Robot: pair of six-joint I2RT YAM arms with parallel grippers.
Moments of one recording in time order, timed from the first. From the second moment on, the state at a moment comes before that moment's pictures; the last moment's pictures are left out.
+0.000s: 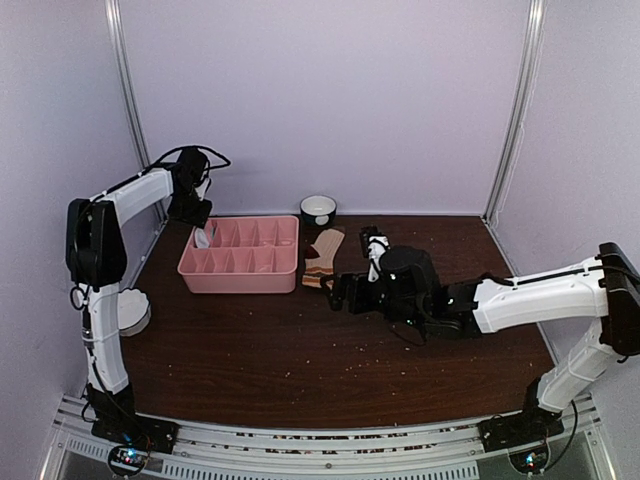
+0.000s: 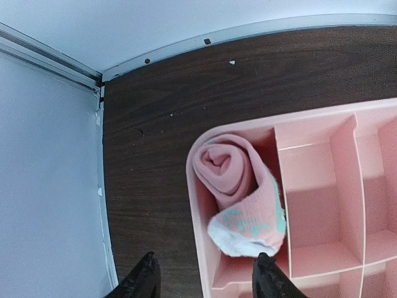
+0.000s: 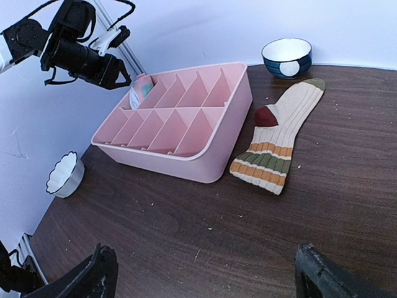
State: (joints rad) left arm -0.19 2.15 1.95 -0.82 -0.32 0.08; right arm 1.04 1.52 0.90 0.24 0.36 0.58
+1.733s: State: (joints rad) left arm -0.10 1.34 1.38 -1.08 0.49 0.52; right arm 0.75 2.39 2.00 -0.62 0.03 0.79
